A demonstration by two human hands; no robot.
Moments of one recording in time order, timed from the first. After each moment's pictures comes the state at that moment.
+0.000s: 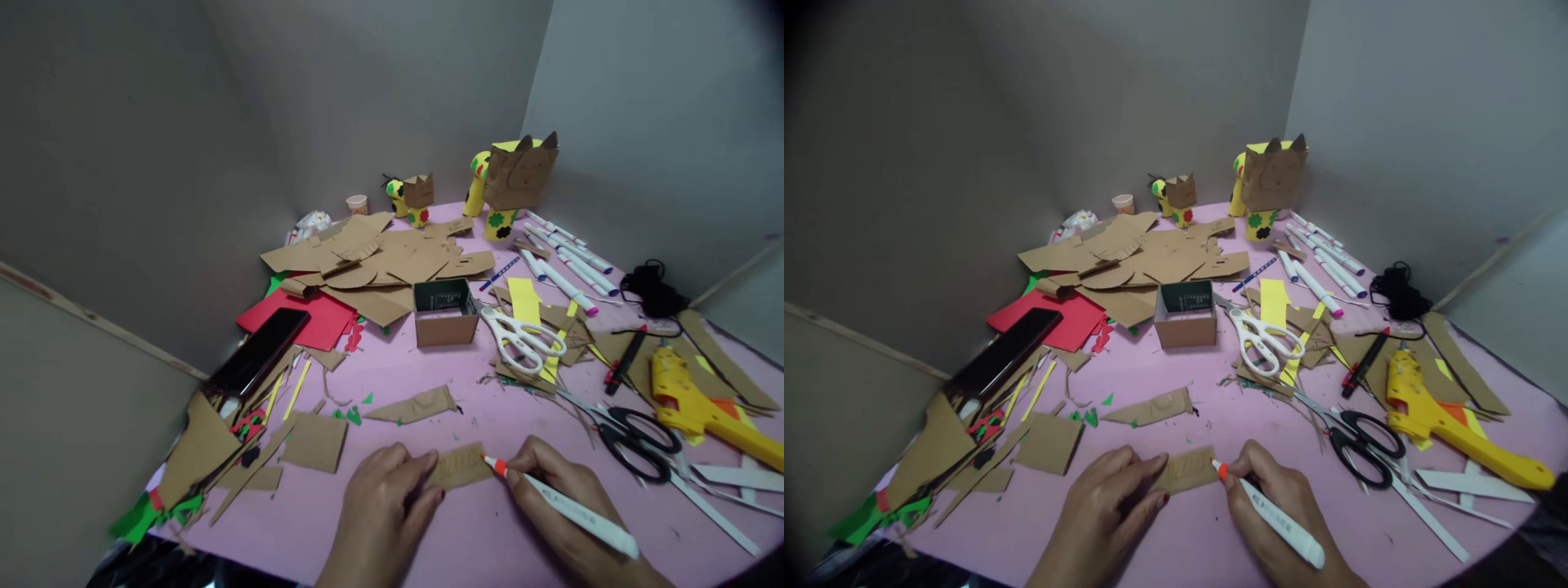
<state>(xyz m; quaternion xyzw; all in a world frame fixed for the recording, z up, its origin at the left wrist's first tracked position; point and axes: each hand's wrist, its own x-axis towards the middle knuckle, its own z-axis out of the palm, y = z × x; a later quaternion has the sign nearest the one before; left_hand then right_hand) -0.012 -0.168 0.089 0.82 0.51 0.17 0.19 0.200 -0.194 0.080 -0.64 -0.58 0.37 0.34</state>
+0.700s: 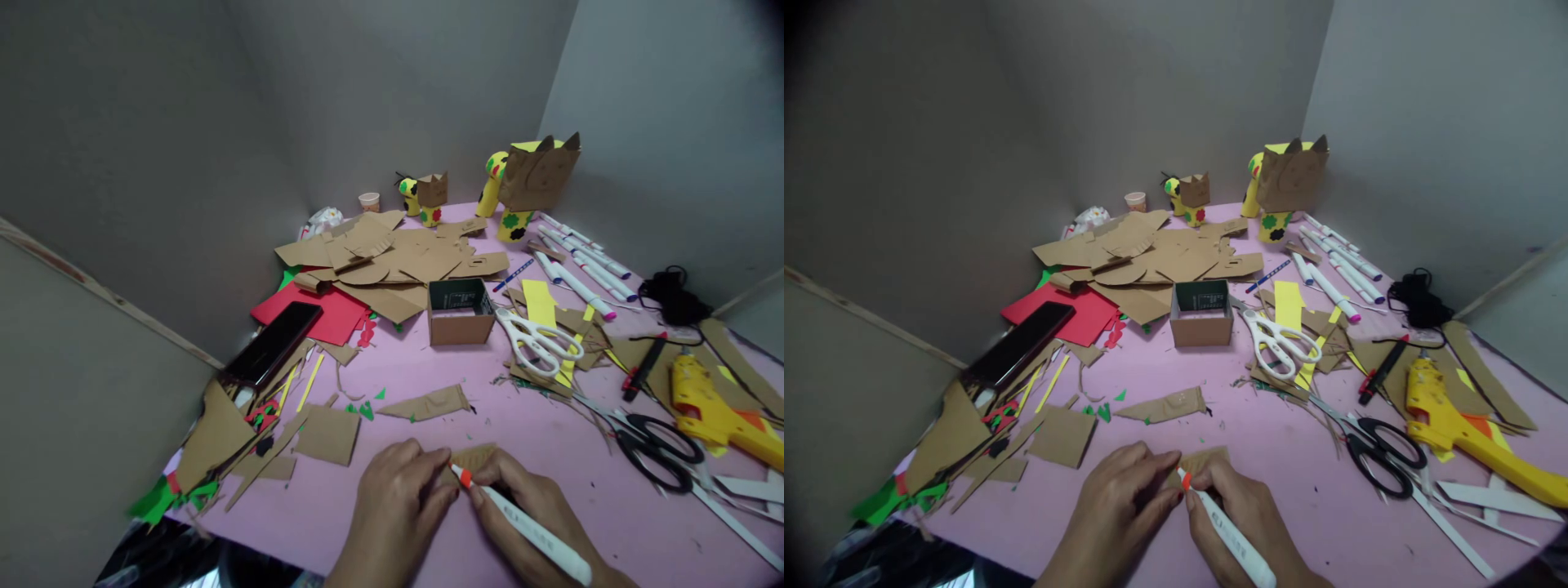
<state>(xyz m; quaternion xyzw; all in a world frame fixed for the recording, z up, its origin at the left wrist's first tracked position) -0.011 -0.170 0.090 0.80 0.52 0.18 0.21 0.164 -0.191 0.081 -0.54 -0.68 0.40 0.29</state>
